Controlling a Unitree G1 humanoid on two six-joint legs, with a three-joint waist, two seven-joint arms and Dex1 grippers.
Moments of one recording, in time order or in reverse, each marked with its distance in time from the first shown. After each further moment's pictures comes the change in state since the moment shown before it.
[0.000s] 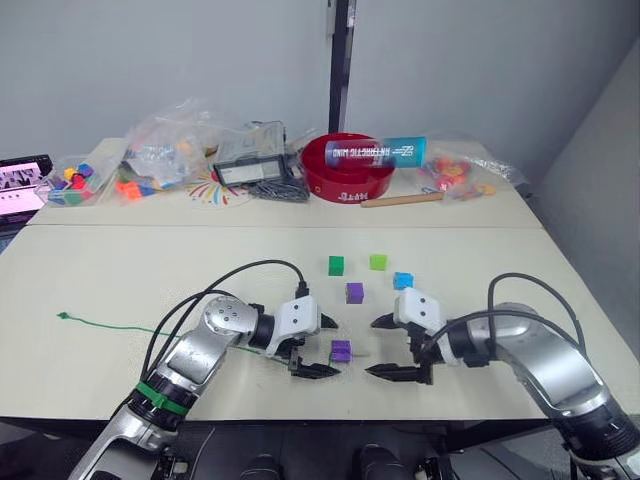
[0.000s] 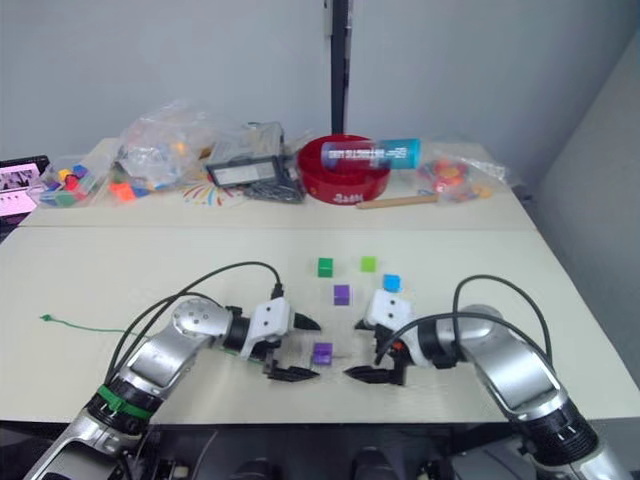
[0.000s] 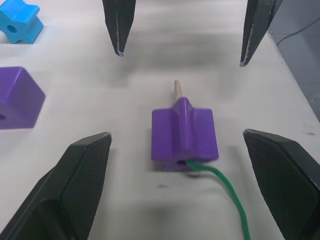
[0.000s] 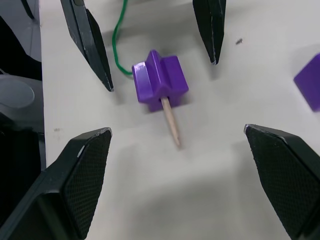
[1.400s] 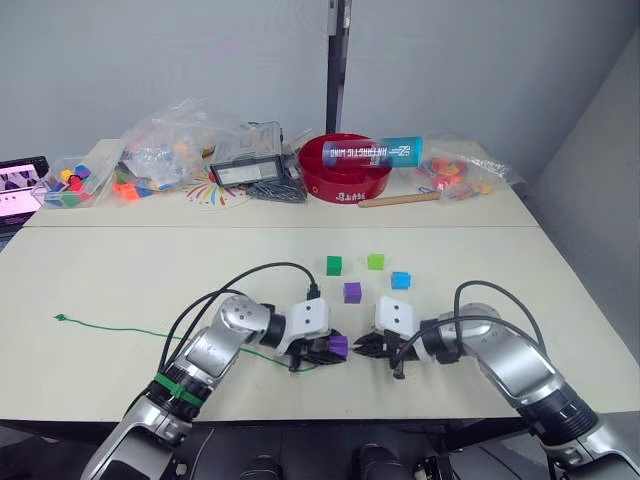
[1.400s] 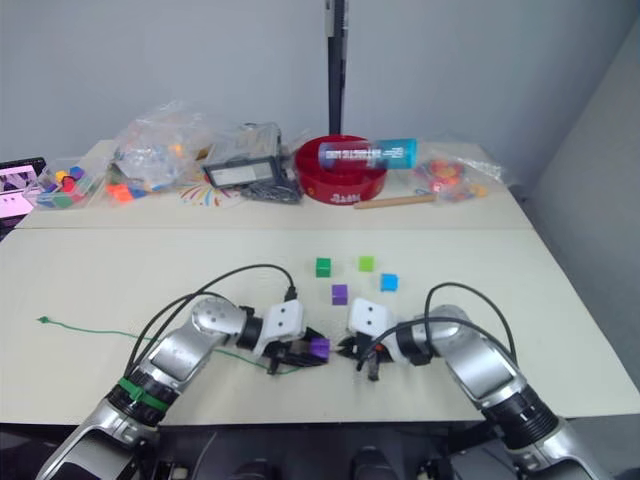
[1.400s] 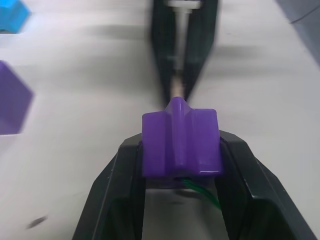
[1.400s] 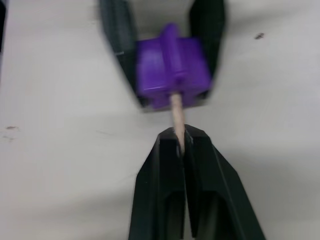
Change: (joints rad) left arm -0.055 -0.027 -0.034 0.101 0.049 -0.028 -0.011; right arm -0.087 0.090 0.162 0.191 -0.128 -0.168 -0.014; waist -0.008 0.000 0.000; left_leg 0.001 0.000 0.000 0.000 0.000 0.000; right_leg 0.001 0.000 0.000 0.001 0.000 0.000
